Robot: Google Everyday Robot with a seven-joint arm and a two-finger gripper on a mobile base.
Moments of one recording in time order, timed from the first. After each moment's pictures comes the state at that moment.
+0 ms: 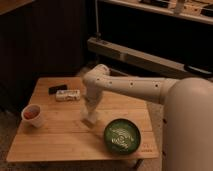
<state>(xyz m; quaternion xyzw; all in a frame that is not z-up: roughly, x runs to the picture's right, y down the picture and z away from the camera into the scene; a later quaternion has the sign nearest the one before) -0.072 0.110 0.805 -0.04 -0.33 -0.86 0.39</state>
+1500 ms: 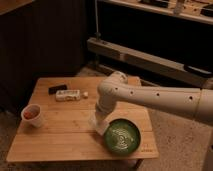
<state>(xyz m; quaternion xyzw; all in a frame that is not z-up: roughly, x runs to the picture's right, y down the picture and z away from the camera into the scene) -0.021 0.143 0.735 -0.04 -0.34 -0.83 0.43</state>
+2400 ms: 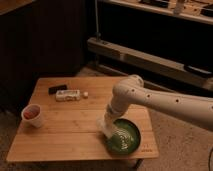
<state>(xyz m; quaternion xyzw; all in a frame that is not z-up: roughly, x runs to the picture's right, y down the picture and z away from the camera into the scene) 0.028 0.154 0.726 -0.03 -0.36 -0.82 0.45</state>
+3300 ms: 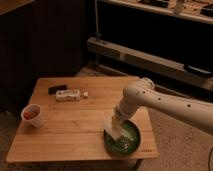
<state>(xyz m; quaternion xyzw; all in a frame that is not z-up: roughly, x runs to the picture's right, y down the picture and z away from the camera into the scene) 0.053 0.165 0.725 -0.02 -0.37 -0.81 0.46</state>
